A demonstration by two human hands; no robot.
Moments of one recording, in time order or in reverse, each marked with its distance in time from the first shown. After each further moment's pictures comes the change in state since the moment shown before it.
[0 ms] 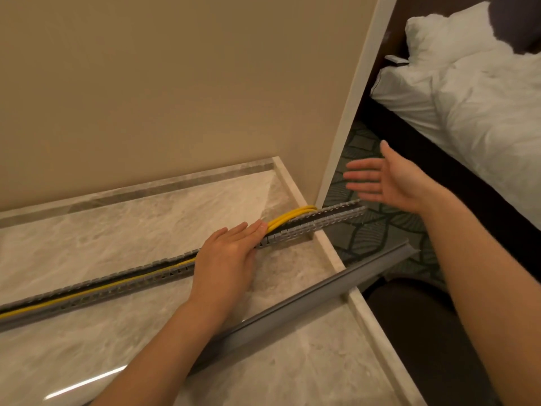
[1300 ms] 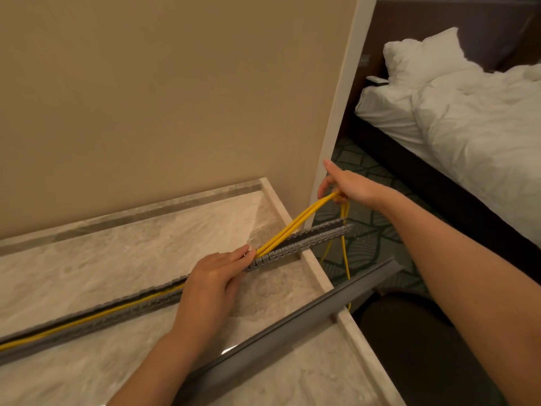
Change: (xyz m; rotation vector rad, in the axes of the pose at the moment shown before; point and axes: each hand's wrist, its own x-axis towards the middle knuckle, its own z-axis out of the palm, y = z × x) left_hand -0.003 -0.009 0.003 -0.150 0.012 0.034; right_hand 0.039 -0.014 0.017 -0.684 -0.032 -0.180
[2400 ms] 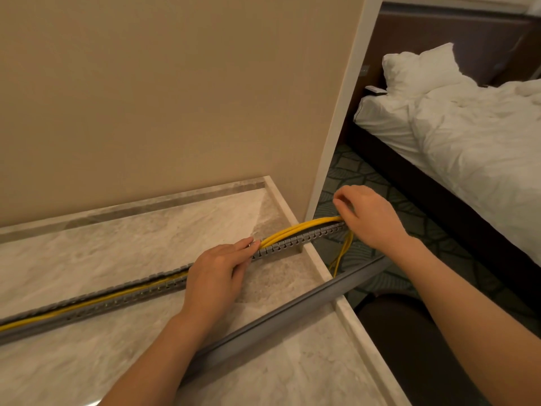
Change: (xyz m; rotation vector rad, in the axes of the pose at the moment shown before) left_hand 0.000 -0.005 0.002 0.022 0.006 -0.030; right_hand -0.081 0.011 0.032 -0.613 0.520 -0.379
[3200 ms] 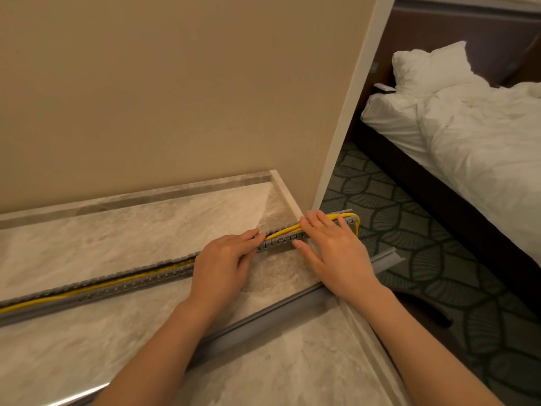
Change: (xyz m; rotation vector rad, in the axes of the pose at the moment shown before) left_hand -0.001 0.000 0.001 0.010 -0.011 -0.023; right_hand -0.051 -0.075 0.026 -0.025 -0.141 -0.032
